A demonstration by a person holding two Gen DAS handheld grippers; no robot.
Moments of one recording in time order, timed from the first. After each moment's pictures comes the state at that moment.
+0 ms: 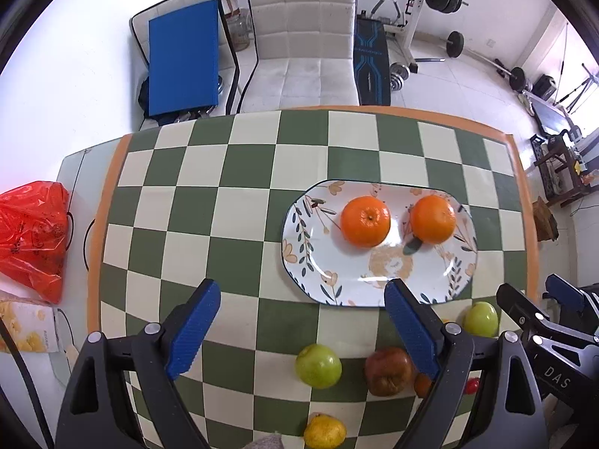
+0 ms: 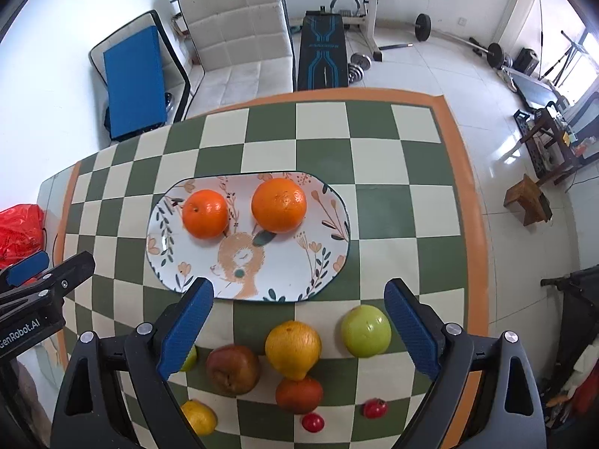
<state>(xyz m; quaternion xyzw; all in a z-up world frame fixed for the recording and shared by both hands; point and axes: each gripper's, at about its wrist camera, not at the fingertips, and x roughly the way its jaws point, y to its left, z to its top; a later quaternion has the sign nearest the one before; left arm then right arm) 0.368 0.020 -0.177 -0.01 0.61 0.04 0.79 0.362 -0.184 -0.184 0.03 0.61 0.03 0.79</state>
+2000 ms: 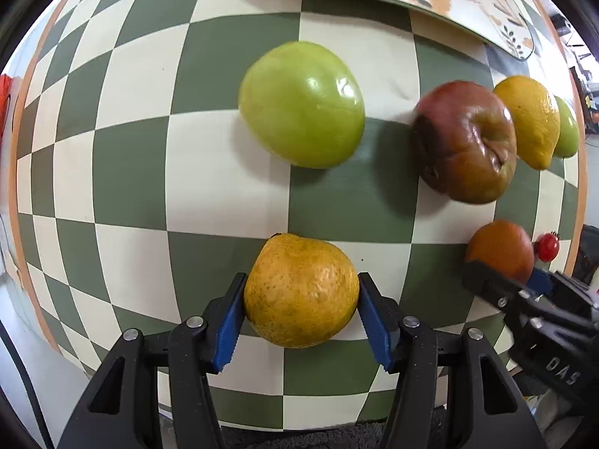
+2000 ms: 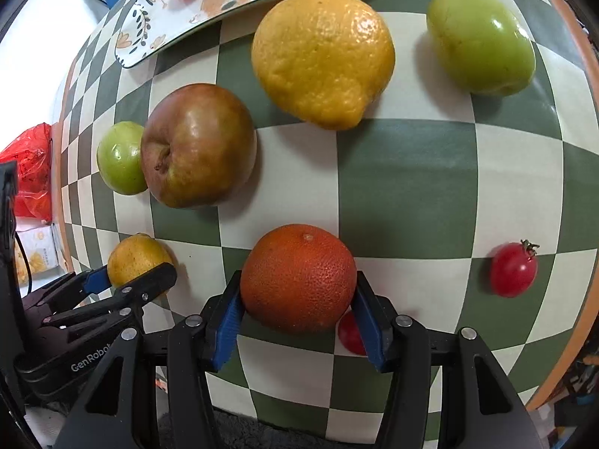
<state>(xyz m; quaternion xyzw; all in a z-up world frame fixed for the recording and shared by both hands) 0.217 -0.004 -0.351 -0.03 0.77 0.01 0.64 0.220 -0.170 -0.367 0.11 0.76 0.11 0.63</state>
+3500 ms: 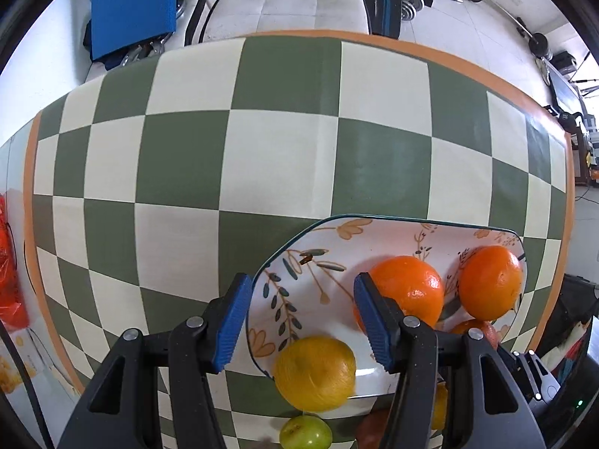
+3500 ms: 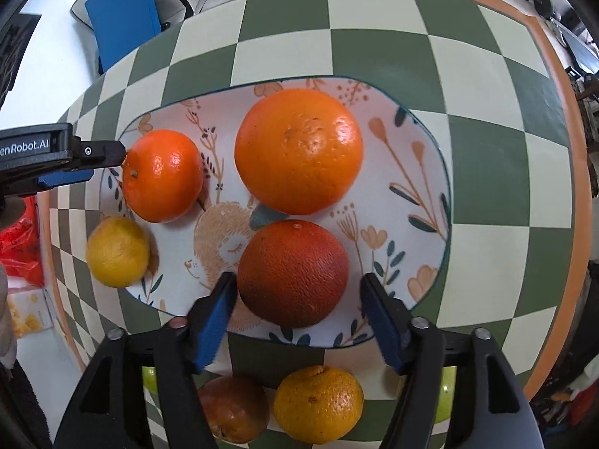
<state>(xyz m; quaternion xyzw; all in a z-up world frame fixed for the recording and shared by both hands) 0.504 0.037 -0.315 -0.05 0.74 0.02 0.67 0.427 -0.160 -0.343 0.07 0.73 0.09 0.68</state>
